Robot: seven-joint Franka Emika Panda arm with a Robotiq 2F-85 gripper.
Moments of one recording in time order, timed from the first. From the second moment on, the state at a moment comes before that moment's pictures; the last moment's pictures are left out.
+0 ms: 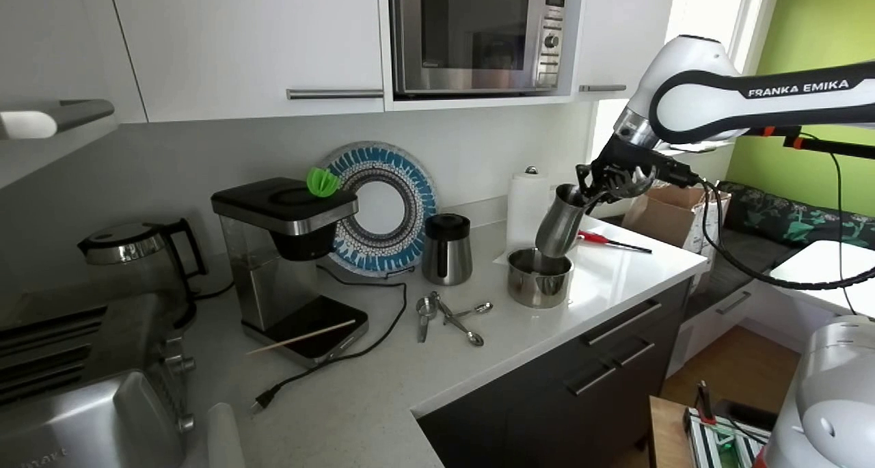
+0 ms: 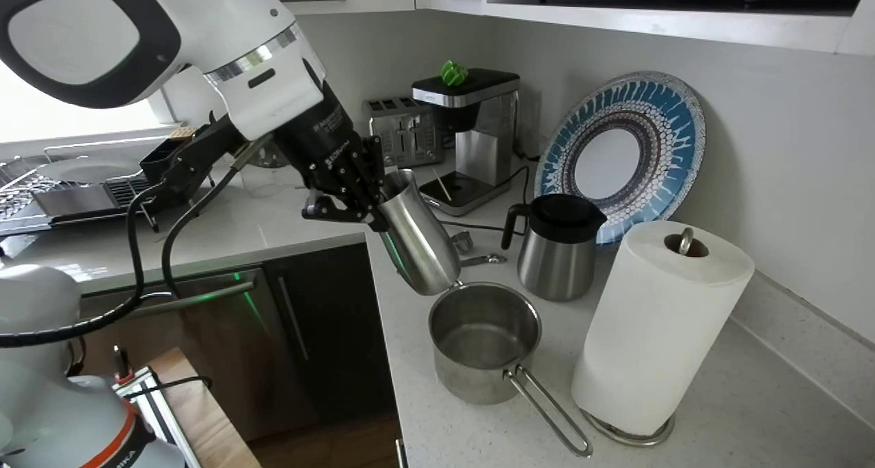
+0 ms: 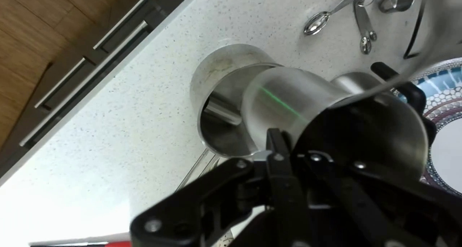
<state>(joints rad) -0.38 -0.72 -0.23 -2.42 -0.10 2.13 0.72</state>
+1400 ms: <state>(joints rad) -0.41 -0.33 -0.28 -2.26 0.12 2.20 0.51</state>
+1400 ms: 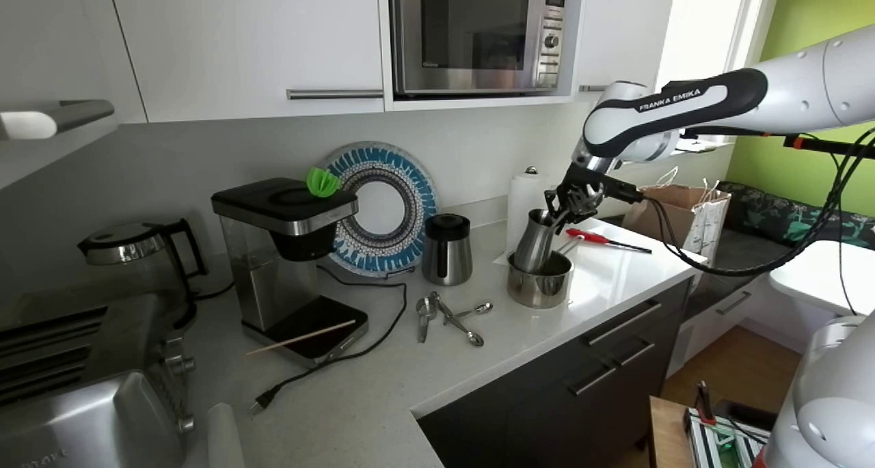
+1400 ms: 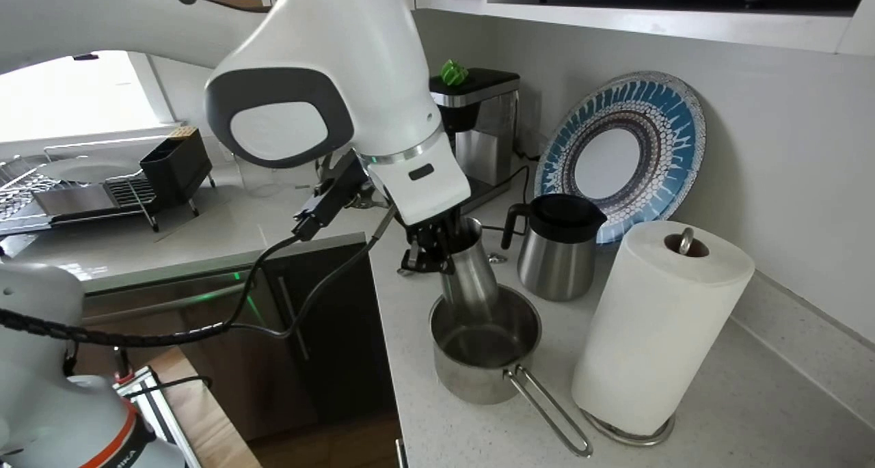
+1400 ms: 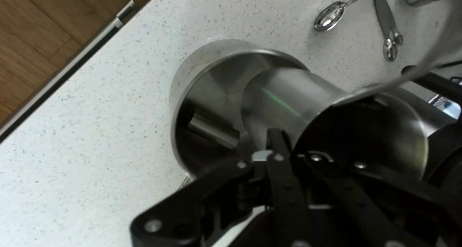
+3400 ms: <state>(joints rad) -0.44 -0.26 -0.38 -2.09 0.06 2.04 0.51</state>
